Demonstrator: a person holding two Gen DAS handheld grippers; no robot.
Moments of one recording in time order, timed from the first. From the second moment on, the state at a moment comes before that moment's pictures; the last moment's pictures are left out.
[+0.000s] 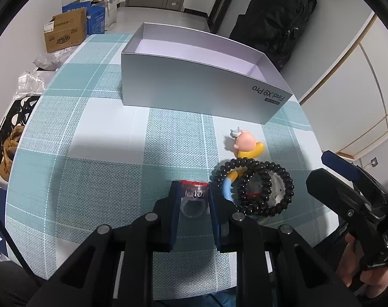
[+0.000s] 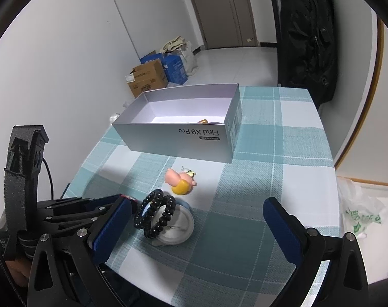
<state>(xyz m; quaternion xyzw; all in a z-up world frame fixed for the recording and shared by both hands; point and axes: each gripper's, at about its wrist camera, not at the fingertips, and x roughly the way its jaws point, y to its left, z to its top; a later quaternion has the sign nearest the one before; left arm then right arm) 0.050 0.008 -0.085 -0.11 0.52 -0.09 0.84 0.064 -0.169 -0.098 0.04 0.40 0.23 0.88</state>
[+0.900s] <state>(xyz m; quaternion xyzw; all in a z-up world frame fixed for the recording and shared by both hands) 0.051 0.043 -0.058 -0.18 0.48 -0.09 0.86 0.107 -0.138 -0.125 0.11 0.46 0.29 0.83</state>
